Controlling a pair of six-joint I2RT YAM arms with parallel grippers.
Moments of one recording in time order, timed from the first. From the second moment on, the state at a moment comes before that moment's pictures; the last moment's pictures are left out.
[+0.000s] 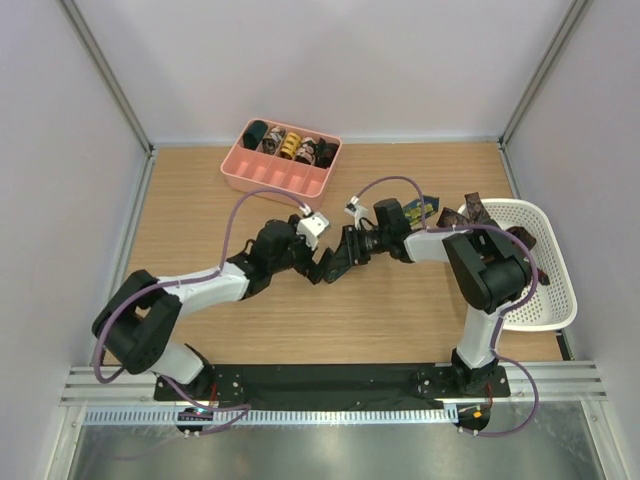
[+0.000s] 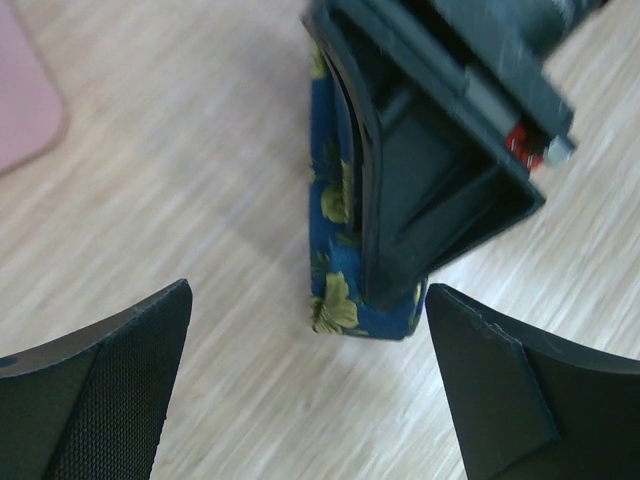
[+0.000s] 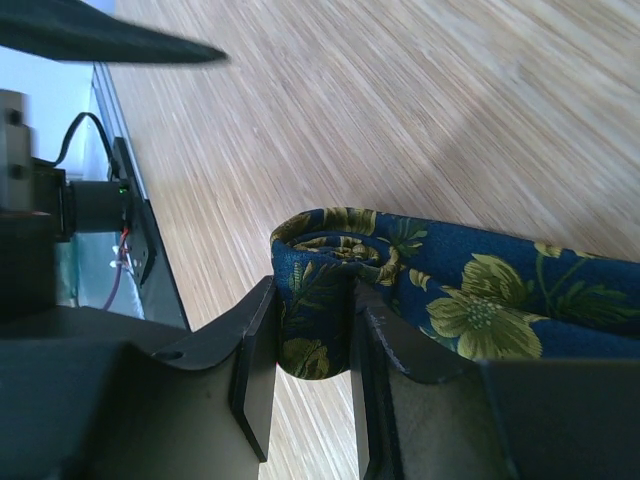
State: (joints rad) left arm -0.69 1.46 0.70 0.32 0.17 0.08; right arm 0.45 1.86 0.91 0.21 -0.85 0.38
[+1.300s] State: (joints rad) left arm -0.78 1.89 1.11 -0.07 0.17 0.24; right arm 0.38 1.89 0.84 0.37 -0.87 0.50
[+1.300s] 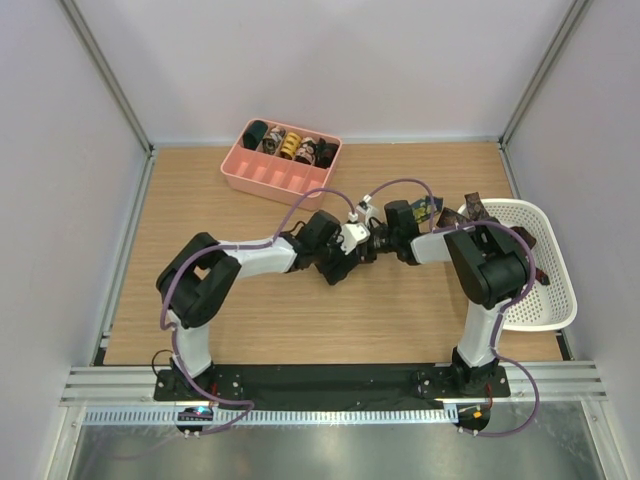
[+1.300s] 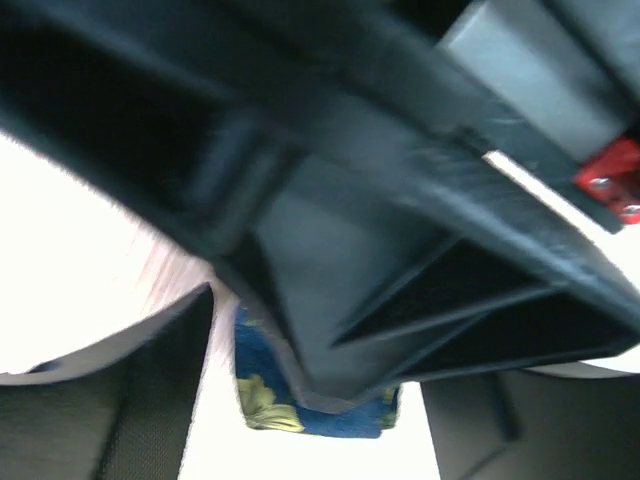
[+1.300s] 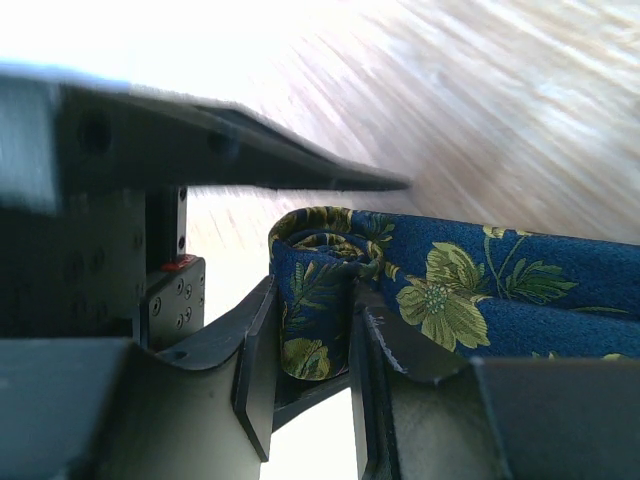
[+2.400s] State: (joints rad) left arm -0.81 1.95 1.29 -0.33 0.13 0.27; right arm 0.35 1.83 0.85 0.24 -0.73 0.42
